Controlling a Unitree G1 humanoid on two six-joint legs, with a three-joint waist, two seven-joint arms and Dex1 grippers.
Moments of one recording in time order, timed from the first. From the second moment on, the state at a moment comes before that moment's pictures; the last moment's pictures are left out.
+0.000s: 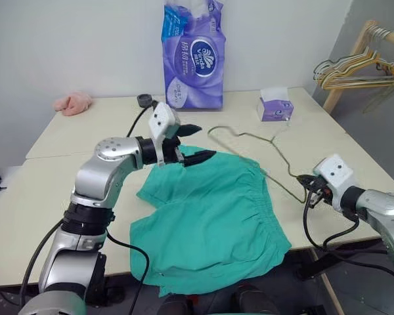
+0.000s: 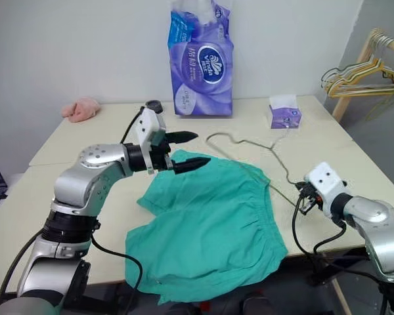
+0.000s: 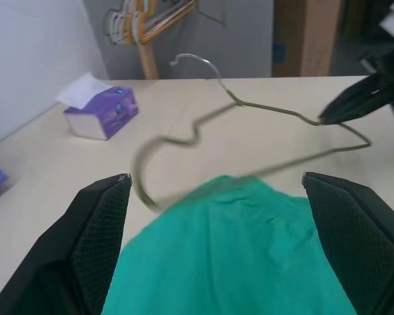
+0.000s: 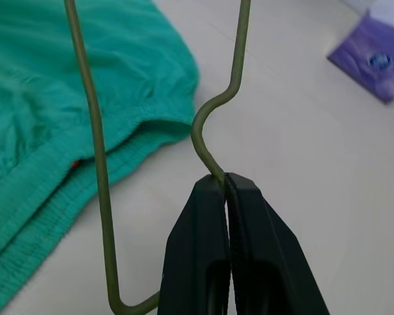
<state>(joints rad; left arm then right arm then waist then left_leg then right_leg) -0.71 0.57 -0.07 0.05 -0.39 0.50 -0.93 -0.10 -0.87 -0.04 -0.42 0.14 0.56 0.68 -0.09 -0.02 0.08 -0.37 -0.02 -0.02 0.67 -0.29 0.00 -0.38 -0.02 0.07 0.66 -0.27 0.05</state>
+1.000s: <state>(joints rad) -0.62 0.70 -0.18 0.20 -0.37 0.64 -1.30 -0.31 -0.90 0.12 -0.23 -0.37 -0.22 0.57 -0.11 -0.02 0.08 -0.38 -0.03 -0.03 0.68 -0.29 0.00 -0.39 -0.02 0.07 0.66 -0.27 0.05</state>
